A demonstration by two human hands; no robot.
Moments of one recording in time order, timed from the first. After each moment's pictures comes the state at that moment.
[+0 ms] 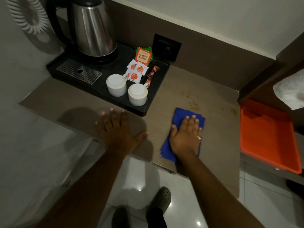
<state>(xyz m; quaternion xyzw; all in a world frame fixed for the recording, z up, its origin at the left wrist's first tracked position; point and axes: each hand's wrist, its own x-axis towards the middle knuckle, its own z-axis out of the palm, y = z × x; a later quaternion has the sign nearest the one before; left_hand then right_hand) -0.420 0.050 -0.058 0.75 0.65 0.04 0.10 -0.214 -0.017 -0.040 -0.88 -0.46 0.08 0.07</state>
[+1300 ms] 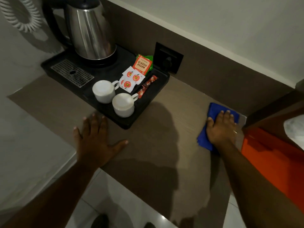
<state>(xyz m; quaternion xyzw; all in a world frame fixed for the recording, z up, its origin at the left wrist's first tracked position) -0.409 0.058 -0.054 0.70 0.71 0.00 0.06 0.004 0.079 -0.032 -0.86 -0.50 0.08 0.00</state>
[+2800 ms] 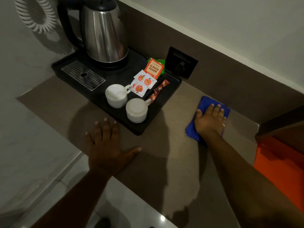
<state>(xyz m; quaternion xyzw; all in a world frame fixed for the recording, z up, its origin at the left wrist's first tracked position) -0.406 0.059 -0.059 0.69 0.72 0.04 0.10 -0.072 0.142 -0.026 -0.86 -0.49 0.09 0.01</state>
